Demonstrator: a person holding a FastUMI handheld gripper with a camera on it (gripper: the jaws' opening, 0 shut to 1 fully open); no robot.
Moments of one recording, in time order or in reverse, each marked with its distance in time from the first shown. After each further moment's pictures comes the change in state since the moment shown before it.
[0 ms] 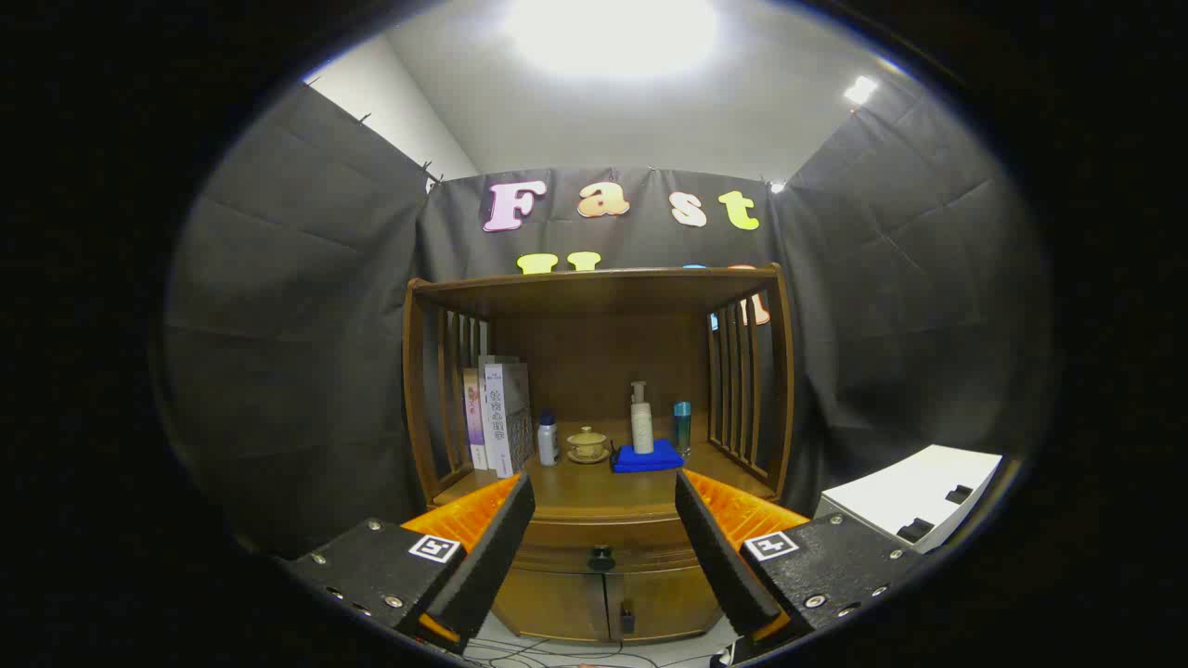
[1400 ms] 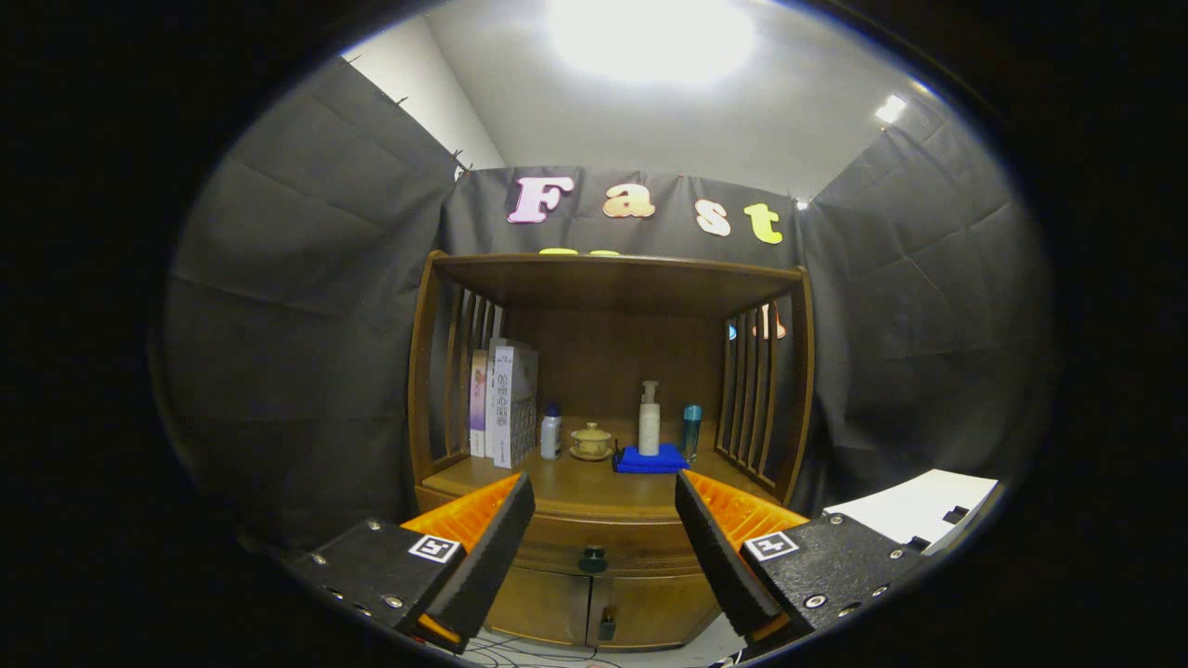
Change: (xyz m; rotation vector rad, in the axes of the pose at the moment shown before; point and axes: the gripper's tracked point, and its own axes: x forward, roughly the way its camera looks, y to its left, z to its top) arm 0.028 -0.020 -0.042 -0.124 -0.001 0.028
